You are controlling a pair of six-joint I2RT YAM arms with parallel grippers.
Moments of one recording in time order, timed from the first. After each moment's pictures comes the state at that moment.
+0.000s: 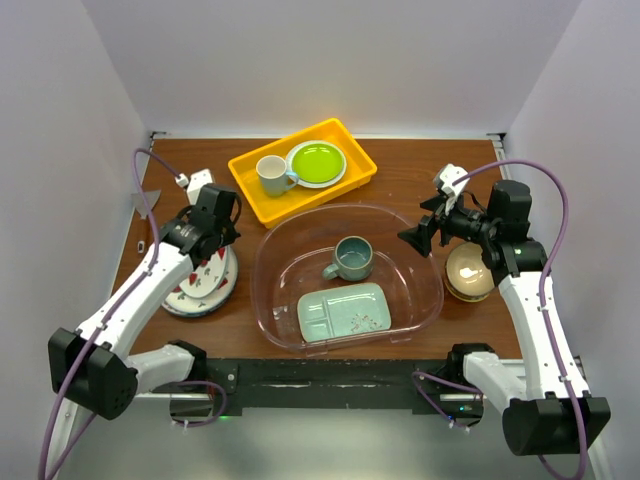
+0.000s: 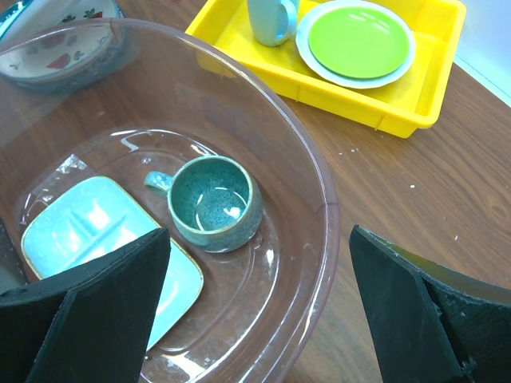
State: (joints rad) left arm -0.39 1.18 1.01 -0.71 -0.45 -0.67; right arm 0.02 0.96 0.98 -0.48 -0.82 -0.37
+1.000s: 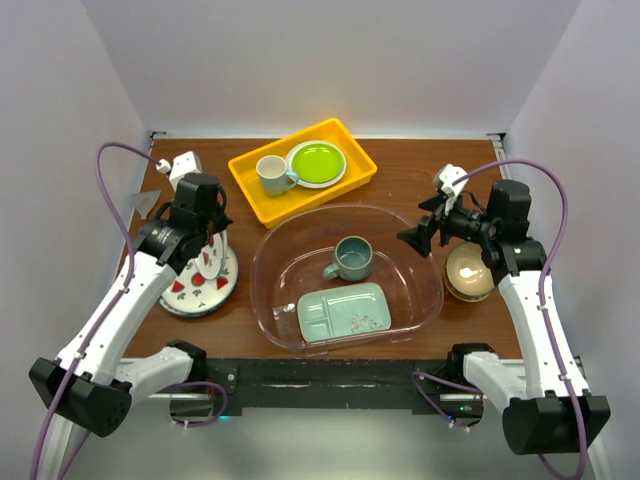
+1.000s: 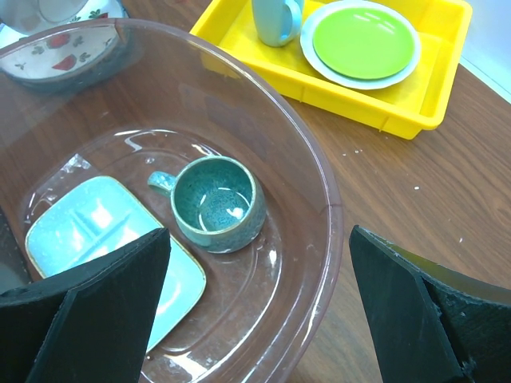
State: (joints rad) left arm -0.39 1.08 1.14 -0.73 -0.45 -0.64; right arm 0.02 0.96 0.98 -0.48 -0.84 -0.37
